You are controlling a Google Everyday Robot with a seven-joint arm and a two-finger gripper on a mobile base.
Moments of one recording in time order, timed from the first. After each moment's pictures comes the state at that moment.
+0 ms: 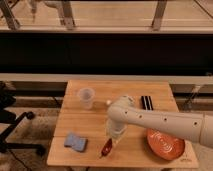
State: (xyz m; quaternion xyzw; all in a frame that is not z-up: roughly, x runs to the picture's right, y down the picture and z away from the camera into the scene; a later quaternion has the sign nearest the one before) arm 0.030 0.258 0.753 -0.34 -0.22 -0.33 0.86
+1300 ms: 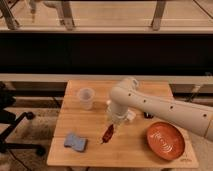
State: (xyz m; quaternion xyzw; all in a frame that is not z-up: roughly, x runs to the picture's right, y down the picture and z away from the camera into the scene) arm 0.033 0.171 0.721 -0.31 -0.23 -0.34 0.86
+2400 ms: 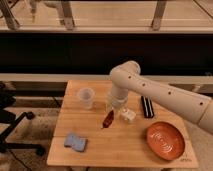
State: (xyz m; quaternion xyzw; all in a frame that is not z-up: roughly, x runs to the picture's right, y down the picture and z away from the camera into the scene) arm 0.036 0.102 0.724 -0.30 -0.23 -0.35 0.86
